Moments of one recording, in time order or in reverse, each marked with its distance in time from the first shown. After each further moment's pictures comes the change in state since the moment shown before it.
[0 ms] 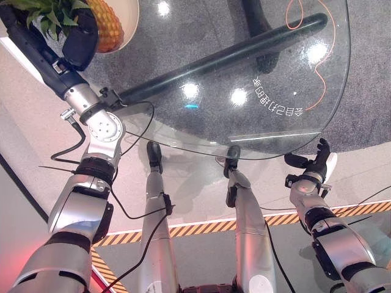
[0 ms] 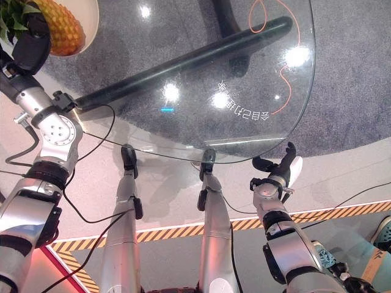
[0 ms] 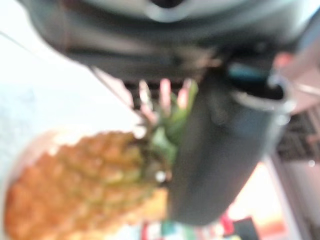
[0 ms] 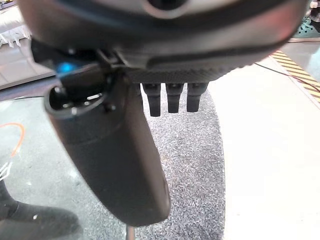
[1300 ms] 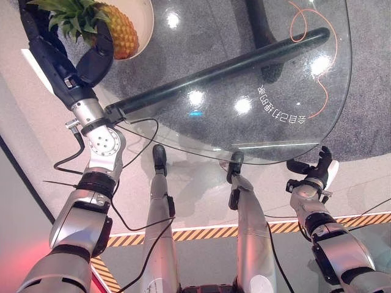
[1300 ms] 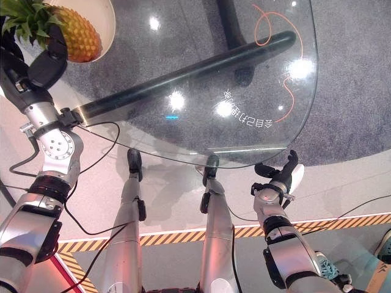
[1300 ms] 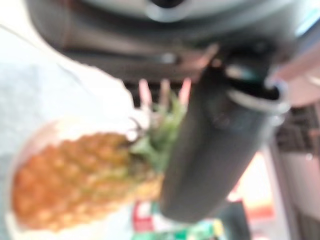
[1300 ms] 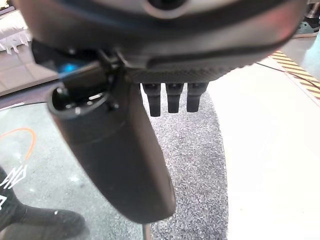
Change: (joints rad) left arm 0.135 -0.016 0.014 -0.119 -0.103 -0.005 -0.251; right arm 0.041 0.009 -0.061 -0.008 -0.001 0.010 -0.013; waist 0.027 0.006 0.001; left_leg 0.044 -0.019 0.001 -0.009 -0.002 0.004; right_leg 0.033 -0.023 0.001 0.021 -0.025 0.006
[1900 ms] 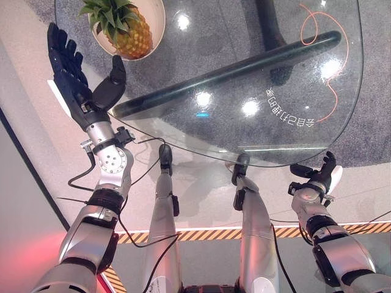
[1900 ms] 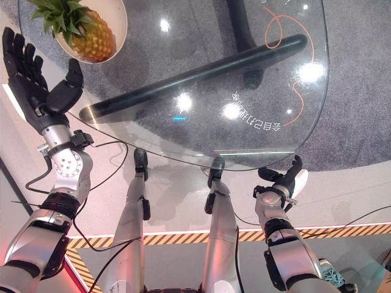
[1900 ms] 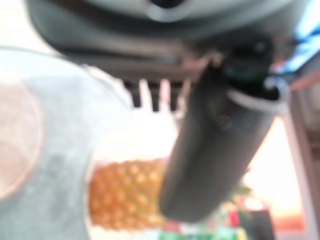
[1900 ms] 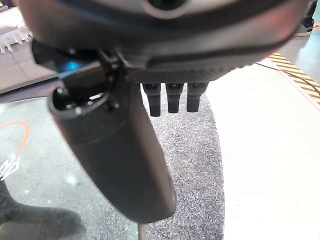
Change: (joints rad) left arm 0.123 -0.065 0.019 -0.032 -0.074 0.000 -0.063; right arm 0.021 0.000 -0.025 0.002 -0.002 0.004 -0.011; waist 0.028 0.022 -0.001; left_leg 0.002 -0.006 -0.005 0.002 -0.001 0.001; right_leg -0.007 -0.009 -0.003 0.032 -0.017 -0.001
